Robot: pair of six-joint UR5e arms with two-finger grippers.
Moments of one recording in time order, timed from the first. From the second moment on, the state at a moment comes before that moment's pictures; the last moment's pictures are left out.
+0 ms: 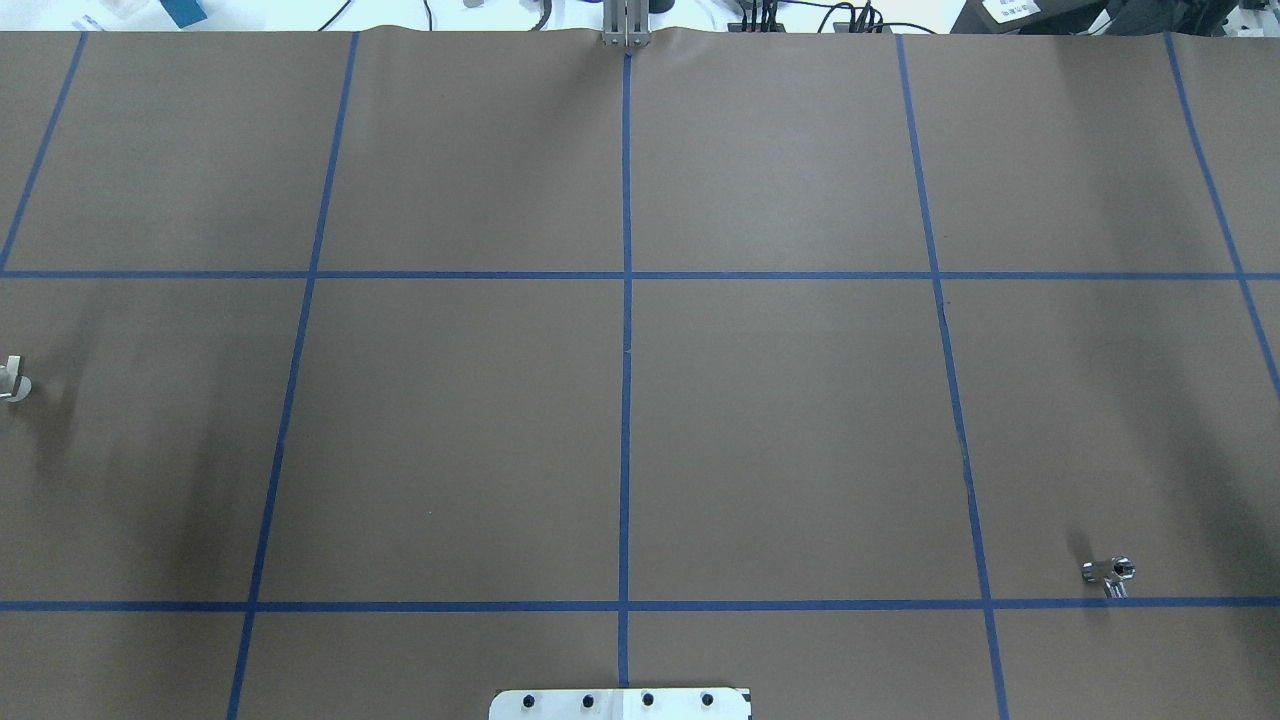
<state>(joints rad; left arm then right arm) -1.21 -1.46 -1.66 -1.90 -2.32 -0.33 1.37 -1.66 1.82 -1.61 2.43 0.09</state>
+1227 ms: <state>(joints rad) -1.21 -1.48 -1.61 -1.92 -2.32 -0.33 1.36 -1.66 1.82 -1.61 2.43 0.10</state>
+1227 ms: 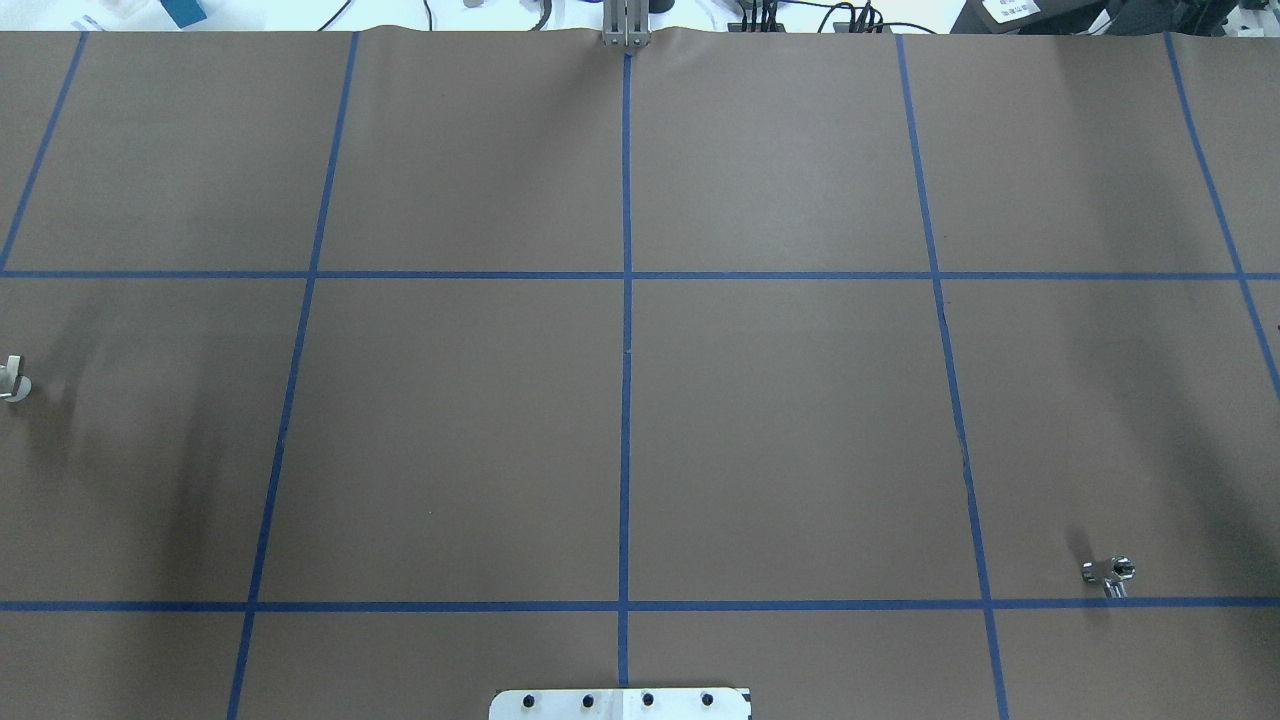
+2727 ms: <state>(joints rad) -1.08 -1.69 -1.93 -1.58 -2.34 -0.73 1.36 -1.66 1.83 -1.60 2.43 0.13</state>
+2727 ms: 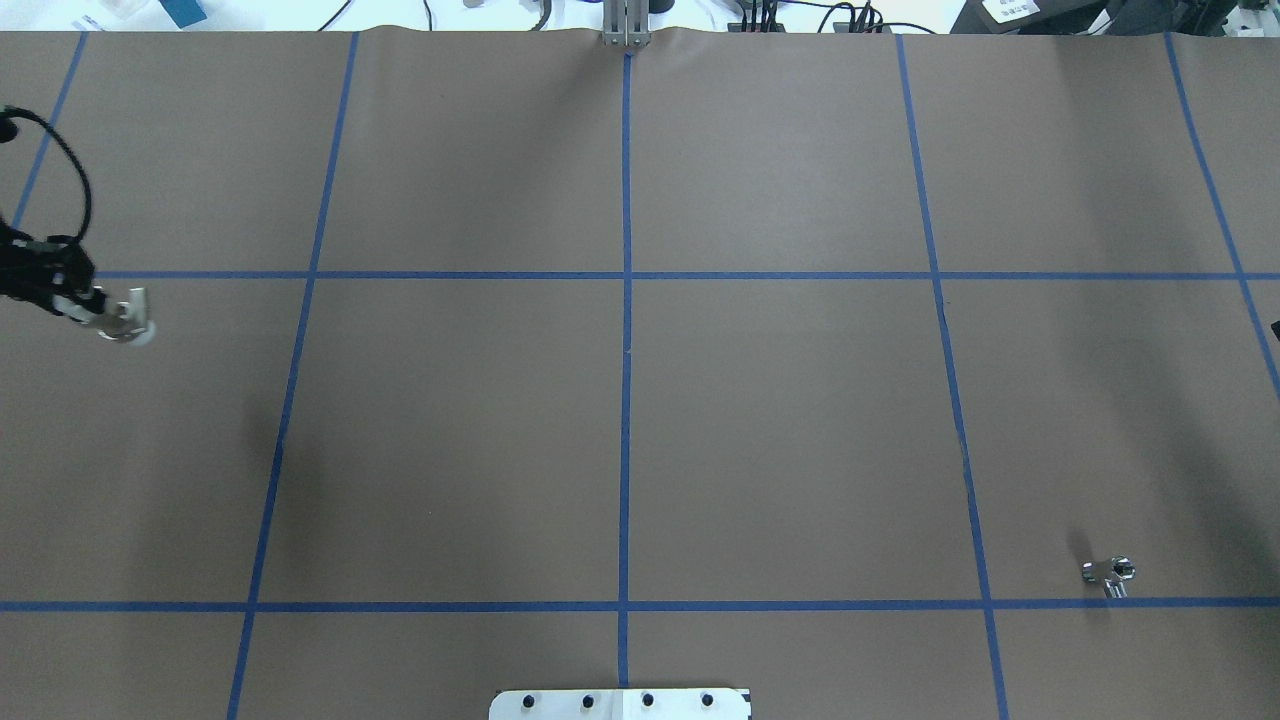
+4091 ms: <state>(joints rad) -0.59 -2.46 -1.54 -1.46 -2.03 -1.53 1.35 -1.67 1.83 -1.56 2.42 0.13</state>
